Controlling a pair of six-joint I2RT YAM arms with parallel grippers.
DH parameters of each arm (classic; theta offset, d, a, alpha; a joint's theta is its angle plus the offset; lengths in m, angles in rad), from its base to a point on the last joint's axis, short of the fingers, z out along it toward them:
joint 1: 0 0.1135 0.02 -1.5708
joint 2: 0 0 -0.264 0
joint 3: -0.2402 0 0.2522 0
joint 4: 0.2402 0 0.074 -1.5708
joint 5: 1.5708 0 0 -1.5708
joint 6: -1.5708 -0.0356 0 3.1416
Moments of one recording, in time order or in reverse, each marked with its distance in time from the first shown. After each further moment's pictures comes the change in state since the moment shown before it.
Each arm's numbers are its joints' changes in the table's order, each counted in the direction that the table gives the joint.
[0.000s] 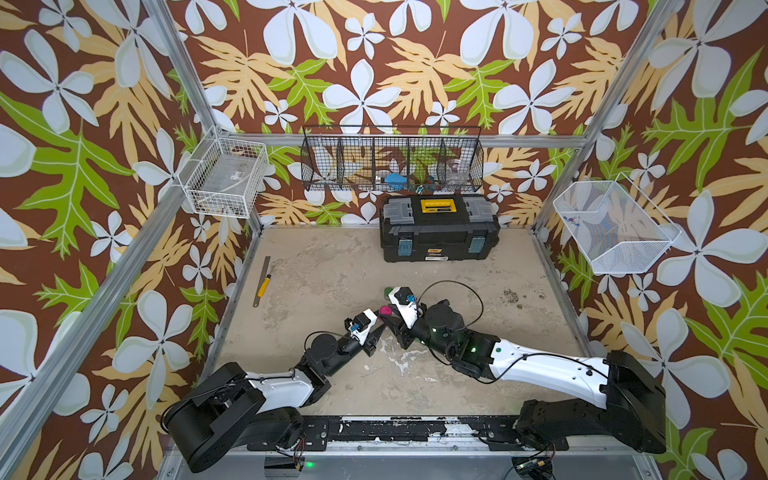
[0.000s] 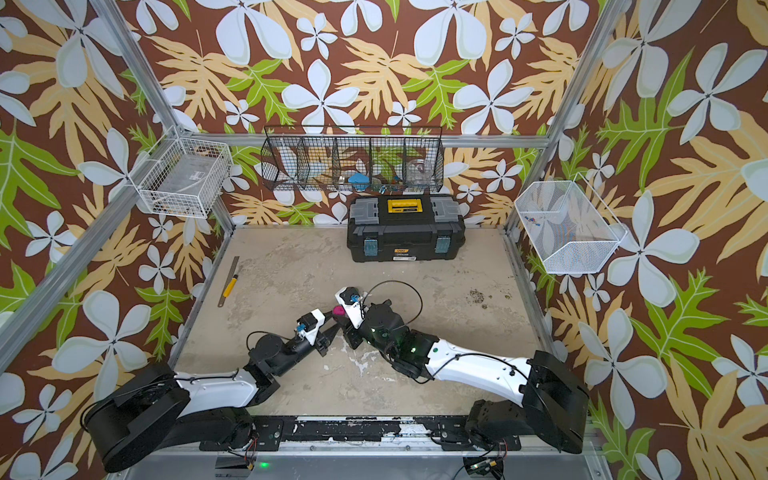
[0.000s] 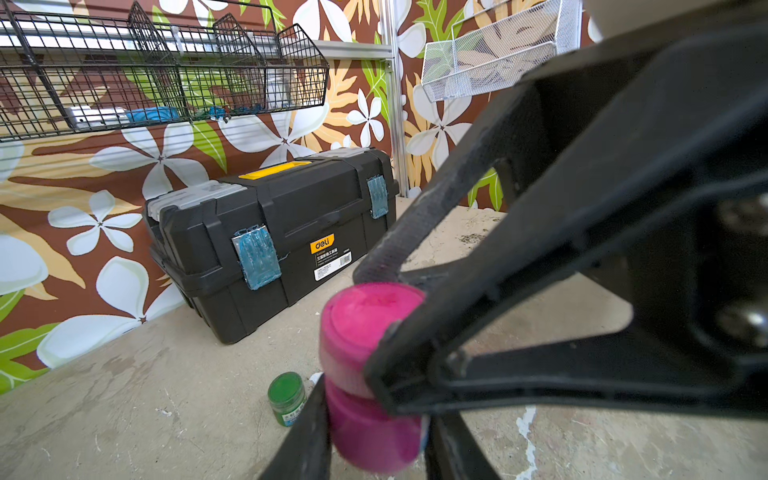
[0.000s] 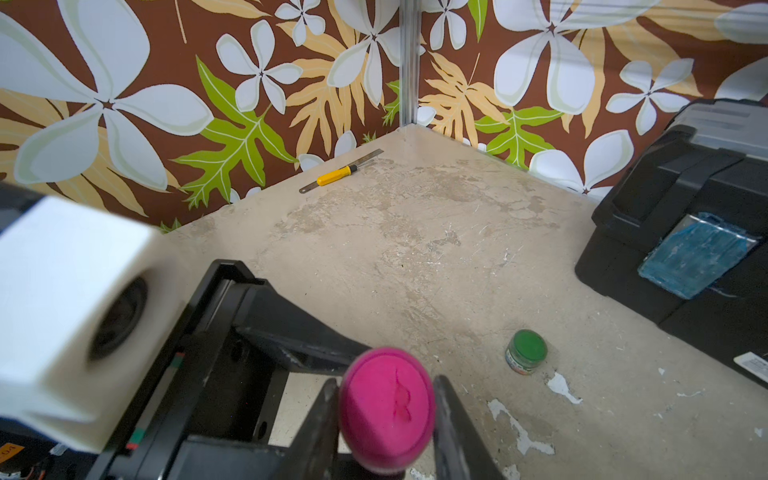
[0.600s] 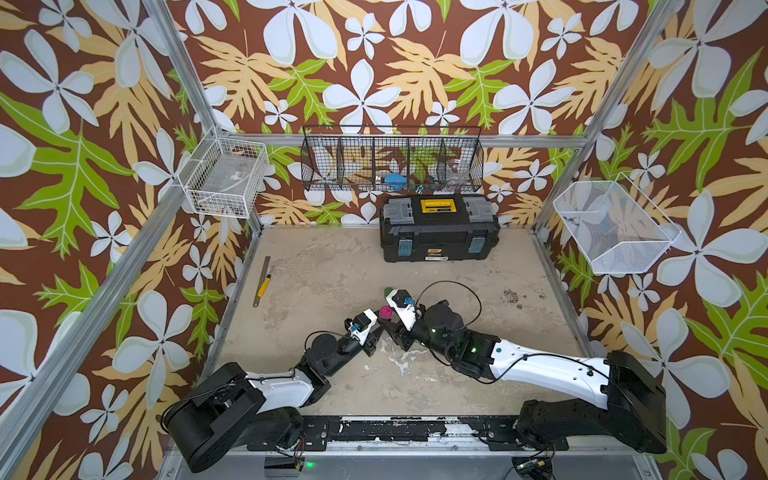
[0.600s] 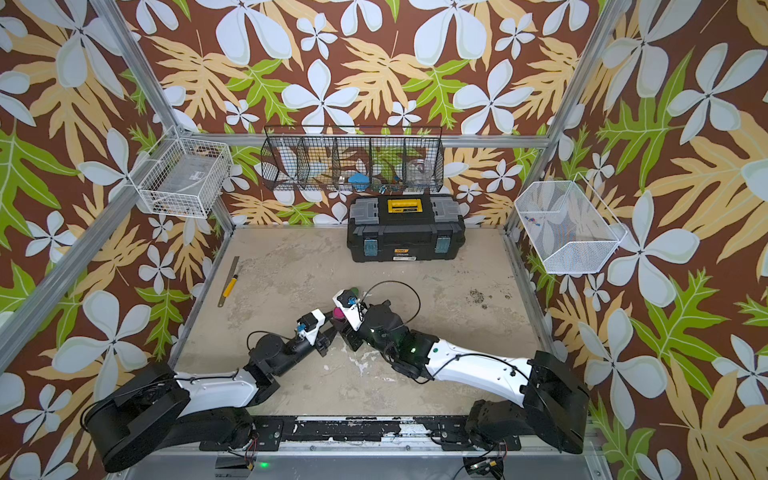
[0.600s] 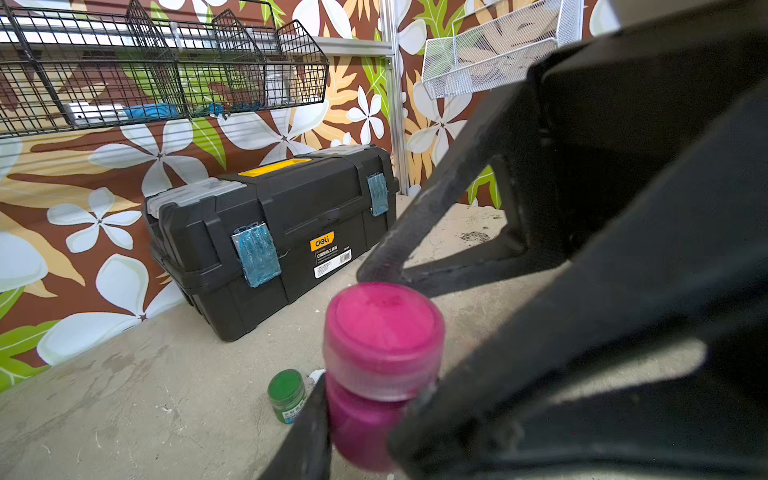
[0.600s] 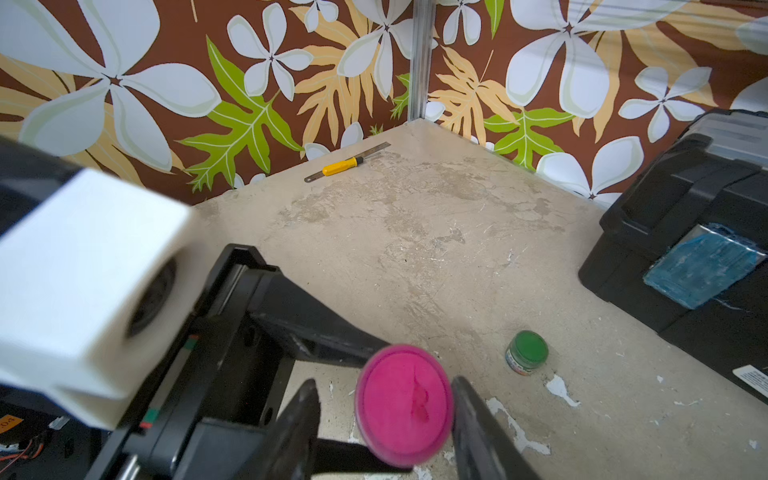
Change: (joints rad) left arm 0.000 0.000 0.000 0.006 -0.004 0.000; right arm 0.003 -0.004 -0.003 0.025 -0.019 0.047
